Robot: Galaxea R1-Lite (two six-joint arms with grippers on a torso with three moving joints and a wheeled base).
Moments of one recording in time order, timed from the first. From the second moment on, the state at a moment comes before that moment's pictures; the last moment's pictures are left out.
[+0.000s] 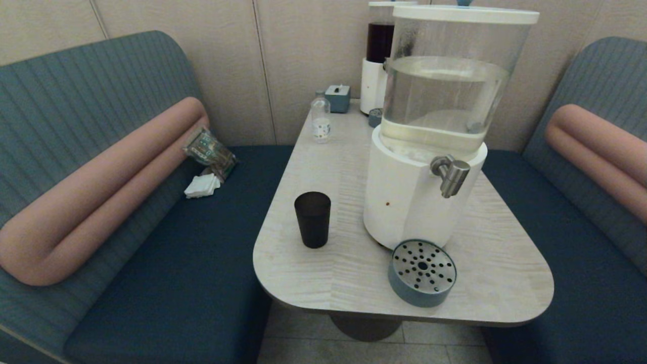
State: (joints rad) left arm 0.02 0.00 0.00 0.04 0.00 0.05; right arm 0.00 0.00 0.00 -0.05 -0.01 0.02
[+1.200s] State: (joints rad) left arm 0.02 0.00 0.00 0.04 0.00 0.07; right arm 0.00 0.00 0.00 -0.05 -0.01 0.02
